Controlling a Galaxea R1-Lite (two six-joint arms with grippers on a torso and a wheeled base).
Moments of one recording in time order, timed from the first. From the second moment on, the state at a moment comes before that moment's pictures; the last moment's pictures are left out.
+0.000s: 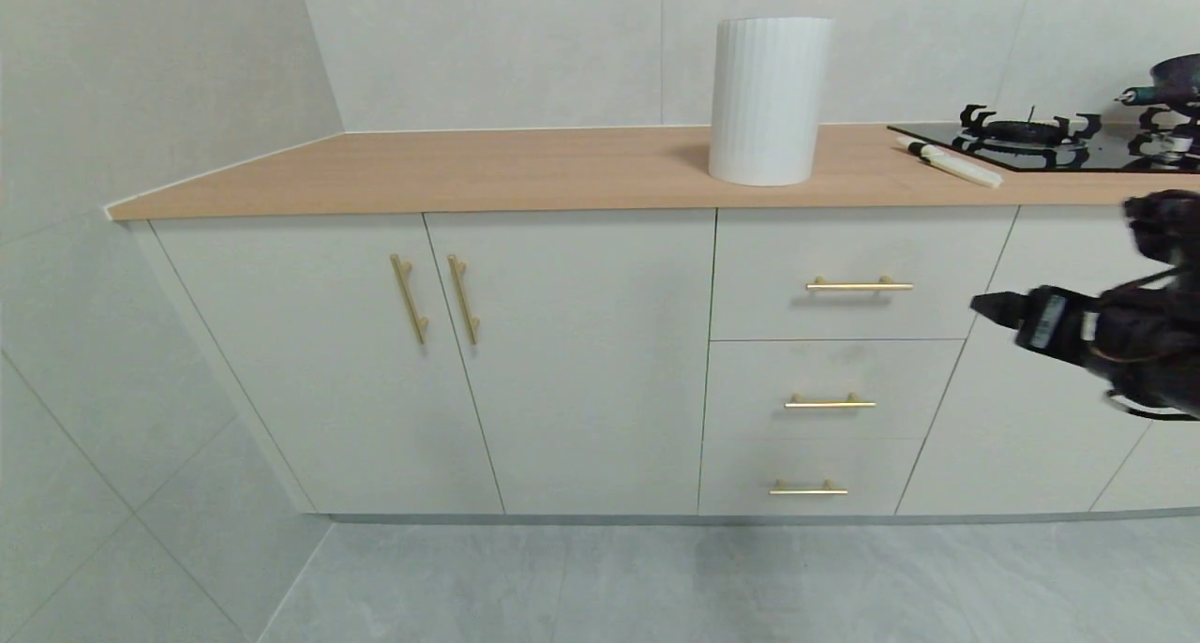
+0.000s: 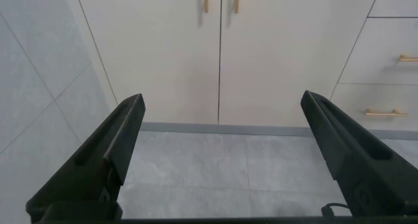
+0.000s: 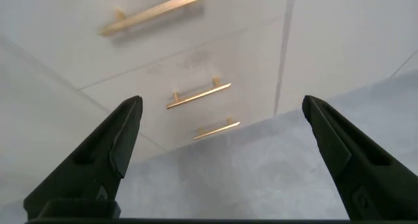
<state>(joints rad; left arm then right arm) 0.00 0.00 0.00 0.00 0.04 -0.01 0.18 1.45 -0.79 -0.36 -0.36 0.33</state>
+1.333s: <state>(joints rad) 0.00 0.00 0.00 0.00 0.04 -0.01 0.00 0.00 -0.01 -0.07 -0.07 -0.03</state>
